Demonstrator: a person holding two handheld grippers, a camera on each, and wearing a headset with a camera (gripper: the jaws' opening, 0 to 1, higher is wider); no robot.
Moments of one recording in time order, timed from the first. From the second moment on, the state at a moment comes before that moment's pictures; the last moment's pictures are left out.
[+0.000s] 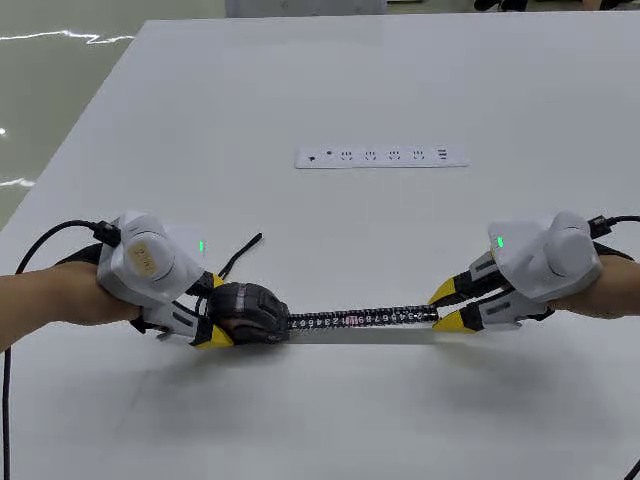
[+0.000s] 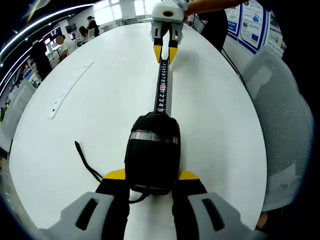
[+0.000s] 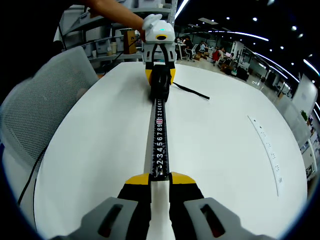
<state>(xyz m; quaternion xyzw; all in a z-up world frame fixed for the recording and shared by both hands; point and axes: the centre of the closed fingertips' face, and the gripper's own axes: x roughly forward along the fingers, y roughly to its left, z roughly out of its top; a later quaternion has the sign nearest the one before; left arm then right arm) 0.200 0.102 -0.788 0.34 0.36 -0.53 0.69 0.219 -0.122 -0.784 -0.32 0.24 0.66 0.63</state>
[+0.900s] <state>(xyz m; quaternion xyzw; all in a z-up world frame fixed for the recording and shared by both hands) 0.201 0.102 -0.789 0.34 0.36 -0.53 0.68 0.219 -0.131 -0.789 -0.32 0.24 0.66 0.64</state>
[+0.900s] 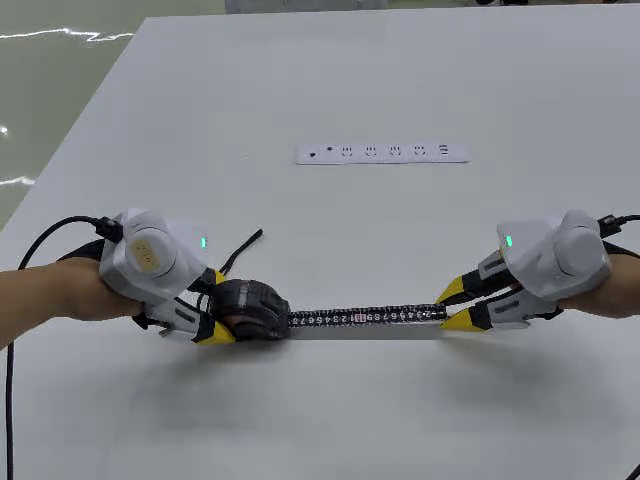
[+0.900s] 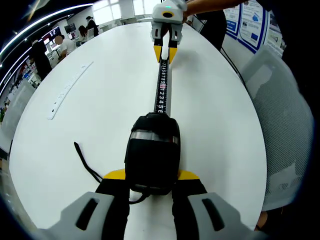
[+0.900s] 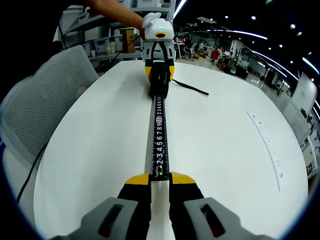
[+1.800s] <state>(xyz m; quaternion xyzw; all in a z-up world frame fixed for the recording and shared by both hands) 0.202 0.103 -0.791 0.35 0.37 -0.53 0.68 0.217 -0.141 -0.793 -0.32 0.25 0.65 0.64</state>
